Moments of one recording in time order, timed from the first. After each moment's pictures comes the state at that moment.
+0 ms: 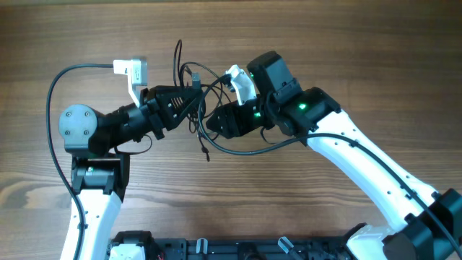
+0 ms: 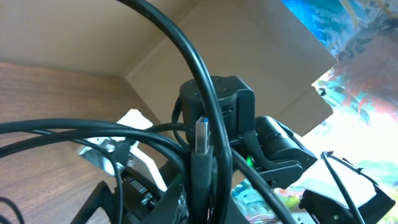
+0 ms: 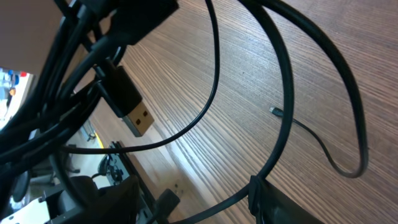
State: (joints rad) left arm -0.01 1.01 0.72 0.48 1.14 -0.97; right arm 0.63 1.57 1.33 -0.67 -0.56 0.32
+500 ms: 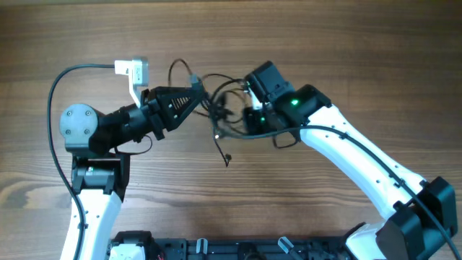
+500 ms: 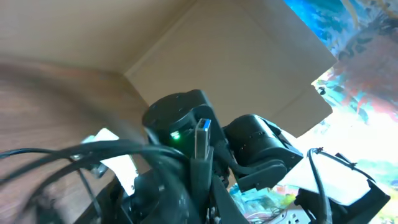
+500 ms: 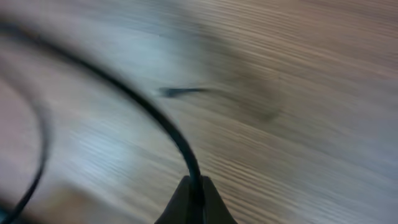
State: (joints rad) left arm -0.01 1.01 0.72 0.46 1.15 -0.97; right arm 0.62 1.63 1.33 -0.92 -0.07 0.40
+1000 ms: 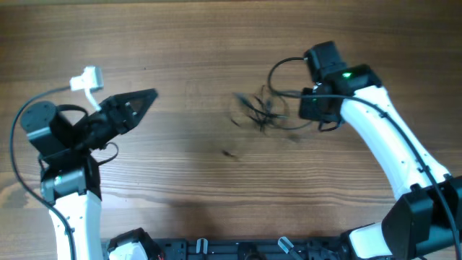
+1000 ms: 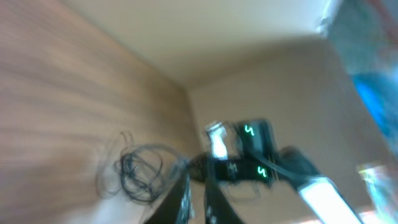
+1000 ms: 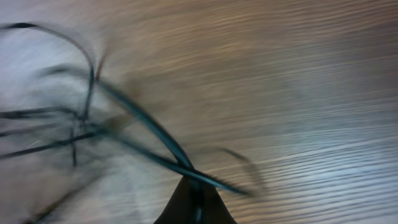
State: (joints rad) left arm 0.34 1.00 0.74 -0.03 1.19 -0.84; right arm 0.28 1.63 1.33 -1.08 0.12 0.47
